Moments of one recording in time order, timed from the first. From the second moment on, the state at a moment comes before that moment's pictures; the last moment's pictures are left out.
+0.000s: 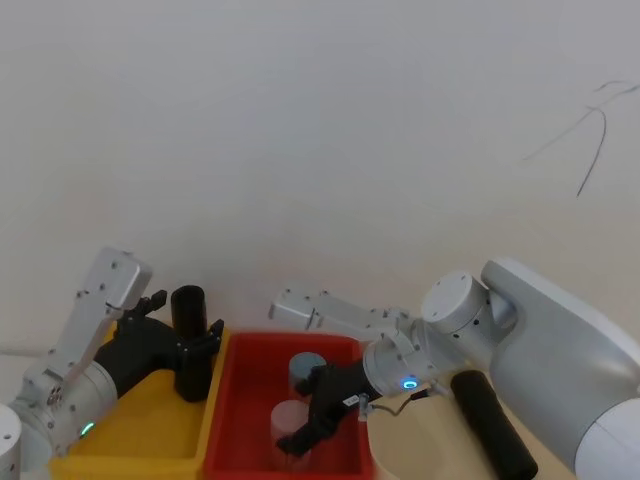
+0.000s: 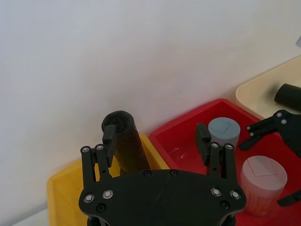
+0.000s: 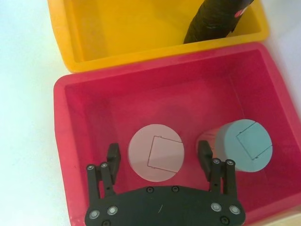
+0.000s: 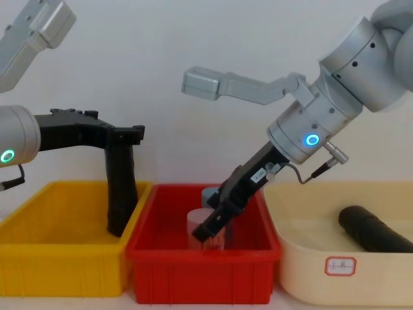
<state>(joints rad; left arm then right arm) -0.48 0.41 0.41 -1.41 -0.33 0.15 -0.23 1.14 0.04 -0.91 -0.52 0.03 0.28 0.96</state>
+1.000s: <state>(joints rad) -0.48 0.41 0.41 -1.41 -0.33 0.15 -0.23 1.16 -0.01 -0.89 -0.41 0.02 0.22 0.98</state>
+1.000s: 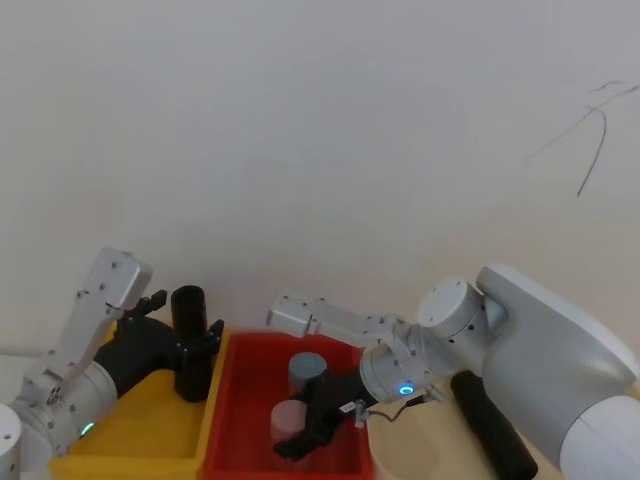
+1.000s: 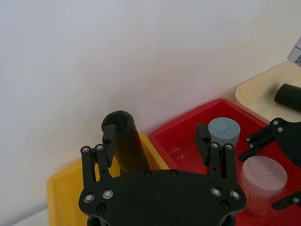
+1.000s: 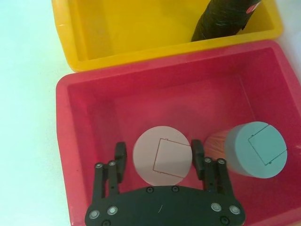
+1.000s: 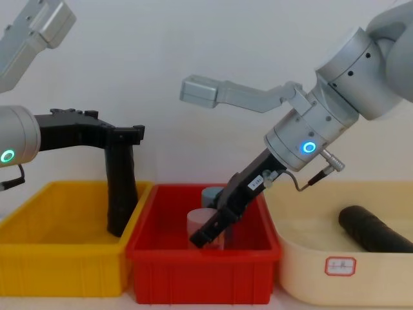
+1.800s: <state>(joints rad) -0.48 0.41 0.41 -1.41 -0.33 0.15 -0.23 1.15 0.00 -0.88 -0.43 0.02 0.22 0.98</state>
